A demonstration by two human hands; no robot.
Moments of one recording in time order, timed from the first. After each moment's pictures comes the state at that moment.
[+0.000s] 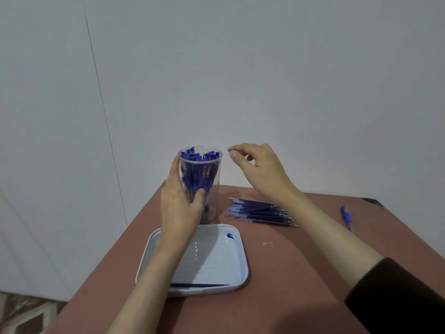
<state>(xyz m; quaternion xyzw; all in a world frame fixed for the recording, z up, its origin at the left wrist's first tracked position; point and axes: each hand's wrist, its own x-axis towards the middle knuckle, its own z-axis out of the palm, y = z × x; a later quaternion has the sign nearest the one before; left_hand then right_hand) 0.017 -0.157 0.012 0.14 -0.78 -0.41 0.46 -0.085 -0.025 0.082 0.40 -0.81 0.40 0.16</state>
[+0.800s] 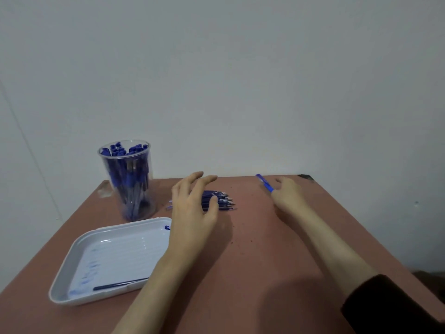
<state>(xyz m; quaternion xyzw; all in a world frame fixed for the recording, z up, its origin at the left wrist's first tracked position) -0.010 -0.032 0.004 0.01 -0.86 -0.34 0.39 -0.124 0.139 0.020 0.04 -0.92 0.39 0.04</state>
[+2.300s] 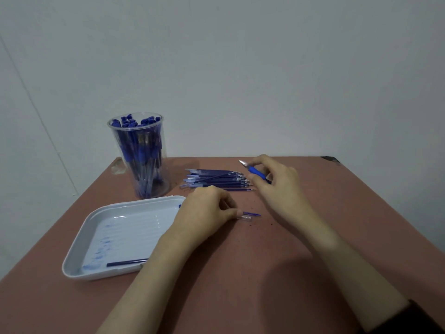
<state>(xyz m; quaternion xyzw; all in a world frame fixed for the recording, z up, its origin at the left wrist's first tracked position) -0.008 -0.049 -0.002 0.03 -0.96 -0.24 0.12 -0.079 0.099 0.003 0.26 -0.85 0.44 0.14</state>
